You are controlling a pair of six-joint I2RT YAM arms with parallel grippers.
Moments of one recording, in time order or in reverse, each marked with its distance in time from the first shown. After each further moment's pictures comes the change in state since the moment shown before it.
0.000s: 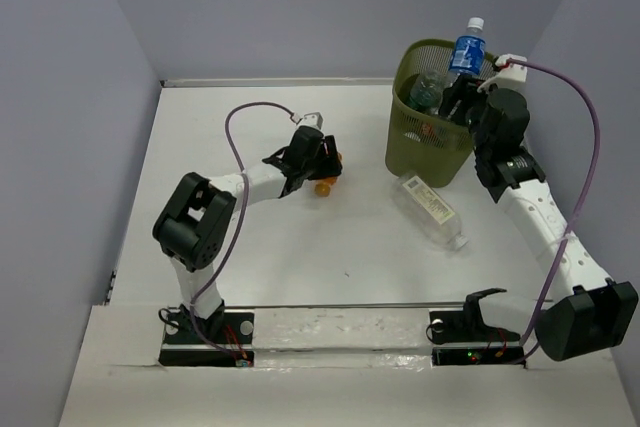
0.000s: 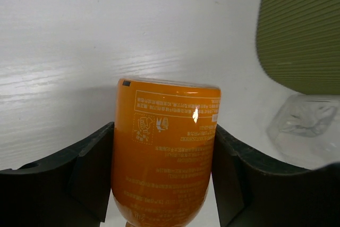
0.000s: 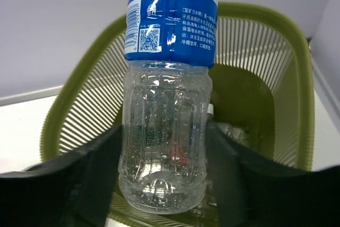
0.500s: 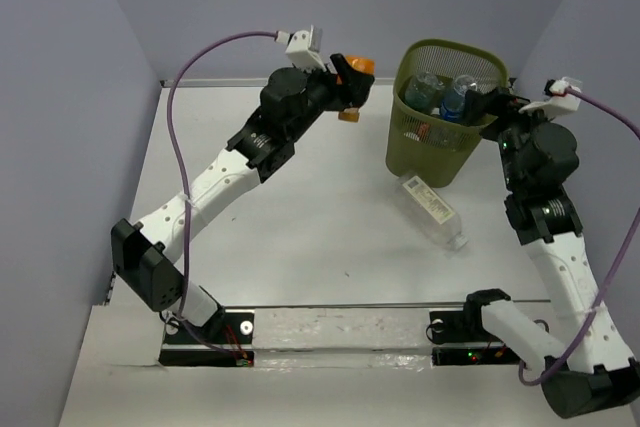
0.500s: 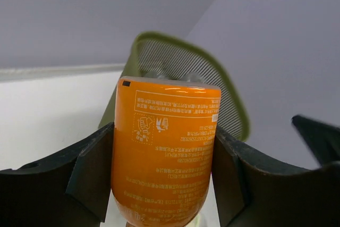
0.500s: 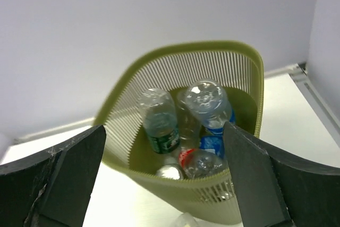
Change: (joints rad) left arm -0.089 -0.348 0.323 -0.033 -0.018 0.034; right arm -0.051 -0.248 -0.062 -0.049 -0.014 0.076
